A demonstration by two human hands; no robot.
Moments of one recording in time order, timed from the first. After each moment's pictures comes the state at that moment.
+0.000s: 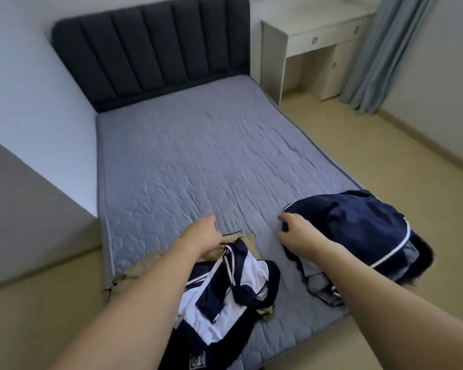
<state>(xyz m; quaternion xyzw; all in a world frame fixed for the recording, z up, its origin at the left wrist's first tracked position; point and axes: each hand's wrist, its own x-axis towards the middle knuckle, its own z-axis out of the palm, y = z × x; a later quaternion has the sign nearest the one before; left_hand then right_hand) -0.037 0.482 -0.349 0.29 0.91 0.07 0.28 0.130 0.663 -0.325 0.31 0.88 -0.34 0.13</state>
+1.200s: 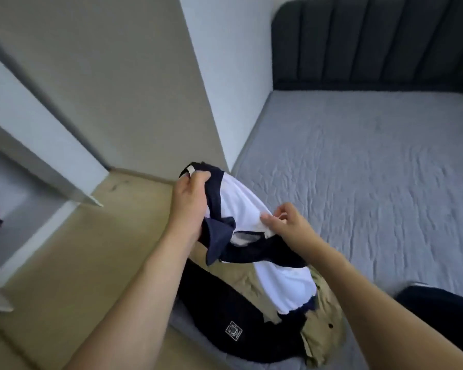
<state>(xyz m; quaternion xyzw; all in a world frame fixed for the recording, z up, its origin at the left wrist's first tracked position) 0.014 0.328 -0.179 -0.20 0.74 0.63 -0.13 -0.005 0.527 -0.289 0.00 0.80 -0.57 0.19</state>
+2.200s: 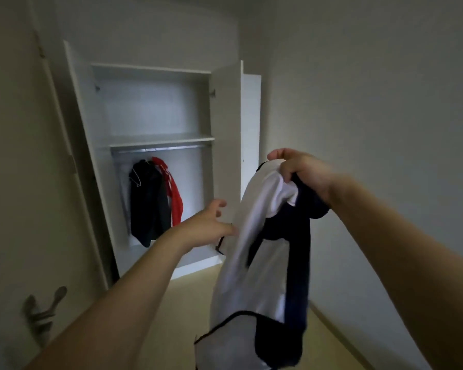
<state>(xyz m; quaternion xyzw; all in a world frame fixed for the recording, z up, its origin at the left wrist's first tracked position) 0.151 -0.321 0.012 -0.29 0.86 0.41 -0.11 -0.012 -0.173 0.100 -0.40 0.64 -0.58 0.30</state>
